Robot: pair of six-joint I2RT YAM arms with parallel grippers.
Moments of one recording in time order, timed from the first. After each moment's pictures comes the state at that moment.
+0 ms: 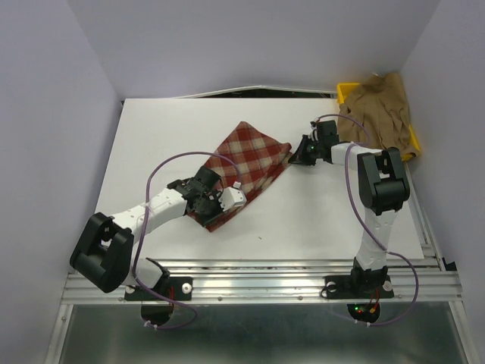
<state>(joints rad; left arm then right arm) -0.60 1.36 0.78 -0.62 0.21 0.56 0.17 2.06 1.30 -0.08 -0.36 0.53</state>
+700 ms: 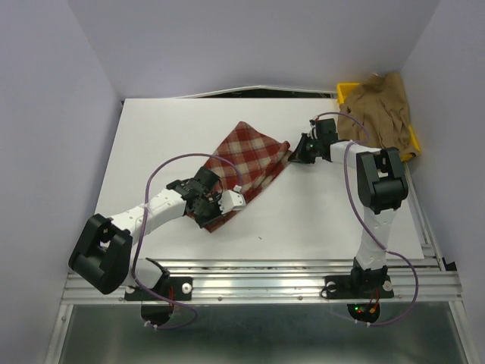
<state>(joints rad) -0.60 1.35 0.78 -0.65 0.22 0.63 0.17 2.08 1.33 -0.09 -0.34 0.51</state>
